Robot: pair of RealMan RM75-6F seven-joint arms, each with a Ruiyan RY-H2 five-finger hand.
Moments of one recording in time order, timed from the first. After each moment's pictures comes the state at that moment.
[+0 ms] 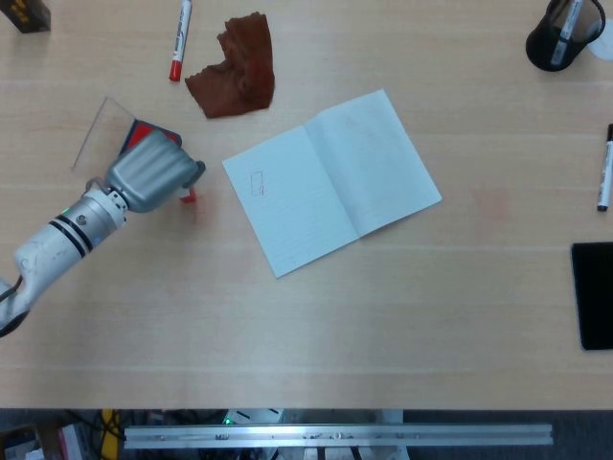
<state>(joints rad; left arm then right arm) -0.77 -1.52 0.13 -0.94 1.69 0.97 -0.12 0.10 -0.87 0.10 -1.69 -1.42 1.41 0.11</state>
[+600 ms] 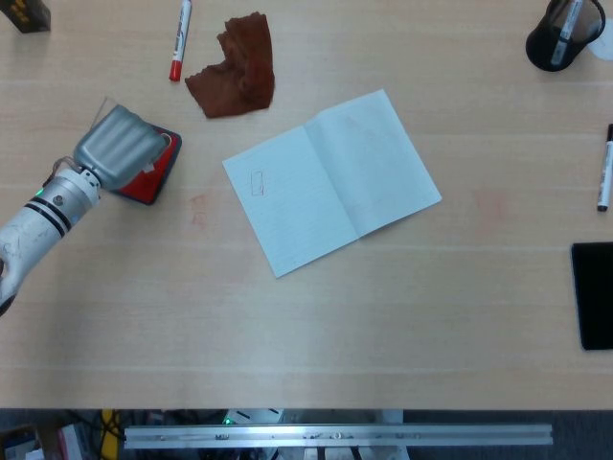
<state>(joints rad) -0.76 -1.56 0.12 -0.77 1.65 0.92 -0.12 0.10 -0.87 0.10 -1.69 -1.41 1.40 0.10</state>
